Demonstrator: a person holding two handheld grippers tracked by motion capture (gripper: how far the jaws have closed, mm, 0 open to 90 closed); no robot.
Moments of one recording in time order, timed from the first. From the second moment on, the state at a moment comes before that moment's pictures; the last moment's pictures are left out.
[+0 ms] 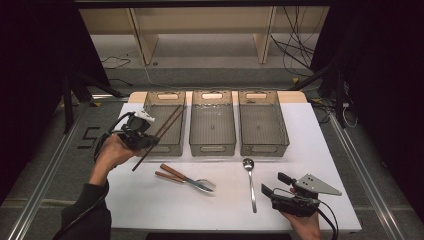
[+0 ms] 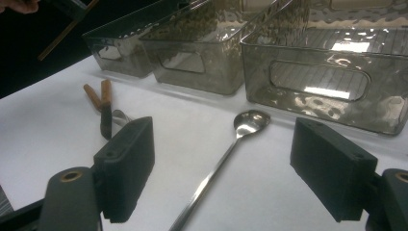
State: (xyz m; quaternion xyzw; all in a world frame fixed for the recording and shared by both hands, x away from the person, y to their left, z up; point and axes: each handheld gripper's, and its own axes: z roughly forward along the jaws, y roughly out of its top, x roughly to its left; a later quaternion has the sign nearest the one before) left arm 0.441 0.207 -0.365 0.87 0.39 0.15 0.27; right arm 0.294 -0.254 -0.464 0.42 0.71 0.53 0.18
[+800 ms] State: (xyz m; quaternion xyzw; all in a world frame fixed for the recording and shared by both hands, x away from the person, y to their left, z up) left arm 0.521 0.204 -0.349 0.85 0.43 0.17 0.25; right arm 0.295 -0.254 -0.465 0.41 0.72 0.53 0.18
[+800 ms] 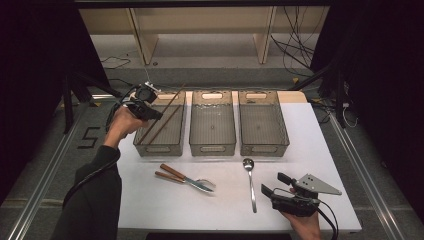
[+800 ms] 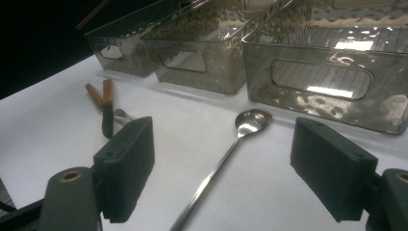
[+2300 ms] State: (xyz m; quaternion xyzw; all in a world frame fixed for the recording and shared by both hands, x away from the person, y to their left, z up) left arm 0.539 0.218 -0.405 0.80 0.51 0.15 0.26; right arm 0.295 -0.253 -0.466 0.41 0.72 0.53 0.18
